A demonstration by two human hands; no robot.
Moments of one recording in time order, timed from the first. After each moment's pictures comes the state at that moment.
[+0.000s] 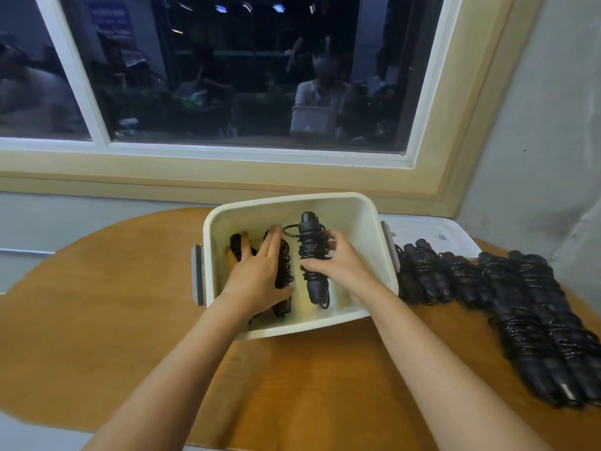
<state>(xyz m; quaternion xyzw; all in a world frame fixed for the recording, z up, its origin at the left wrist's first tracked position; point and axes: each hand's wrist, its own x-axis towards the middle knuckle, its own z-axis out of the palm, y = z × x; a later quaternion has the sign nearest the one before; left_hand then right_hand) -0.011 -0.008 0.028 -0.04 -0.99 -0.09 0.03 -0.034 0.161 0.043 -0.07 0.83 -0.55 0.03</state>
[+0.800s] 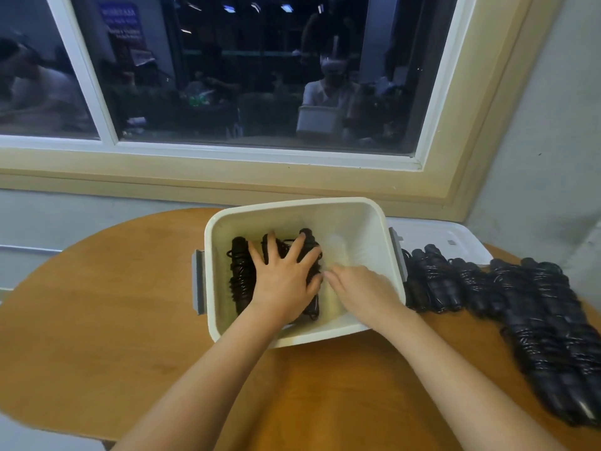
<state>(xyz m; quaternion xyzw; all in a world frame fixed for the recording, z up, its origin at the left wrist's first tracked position) -0.017 0.024 0.020 -0.06 -0.99 0.01 0.12 -0.021 0.181 0.030 -0.20 0.97 -0.15 -0.04</state>
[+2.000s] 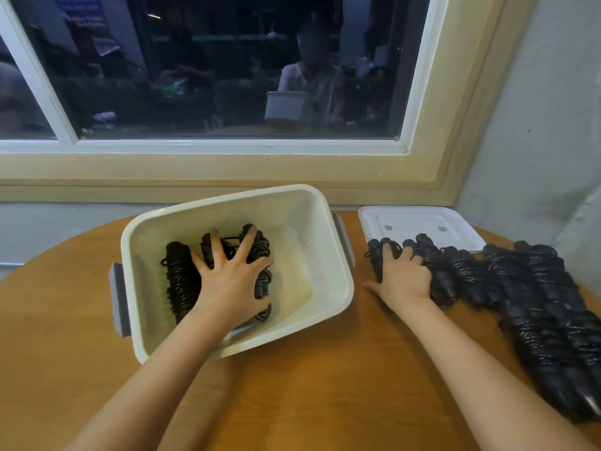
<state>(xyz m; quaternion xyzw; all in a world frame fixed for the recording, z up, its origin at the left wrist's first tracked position) -0.038 -0.022 0.018 -0.04 -1.00 0.05 0.04 -0.088 0.253 -0.017 0.09 0.99 0.10 -0.05</state>
